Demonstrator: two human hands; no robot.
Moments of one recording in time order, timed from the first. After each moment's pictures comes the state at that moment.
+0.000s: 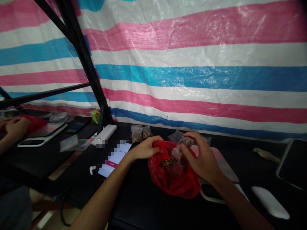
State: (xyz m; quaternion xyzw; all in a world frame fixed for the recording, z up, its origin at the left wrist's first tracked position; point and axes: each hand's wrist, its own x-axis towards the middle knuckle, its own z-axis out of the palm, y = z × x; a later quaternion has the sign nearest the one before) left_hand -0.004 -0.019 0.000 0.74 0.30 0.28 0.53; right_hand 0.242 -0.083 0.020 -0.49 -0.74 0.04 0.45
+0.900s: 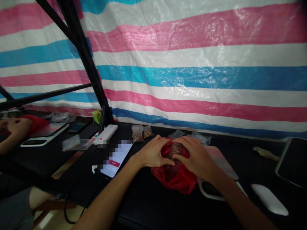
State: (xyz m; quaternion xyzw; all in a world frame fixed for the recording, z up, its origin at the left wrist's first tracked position) left_hand 0.016 -0.045 0.015 0.90 0.30 0.25 0.19; right_hand 0.238 -0.081 0.021 -0.45 -0.84 0.02 0.30
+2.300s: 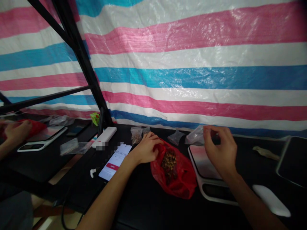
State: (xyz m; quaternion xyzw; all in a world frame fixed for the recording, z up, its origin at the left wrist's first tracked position) left_hand -0.009 -0.027 0.017 0.90 0.36 0.21 0.11; right_hand 0.277 -0.065 0.030 -0.55 -0.60 -0.14 0.57
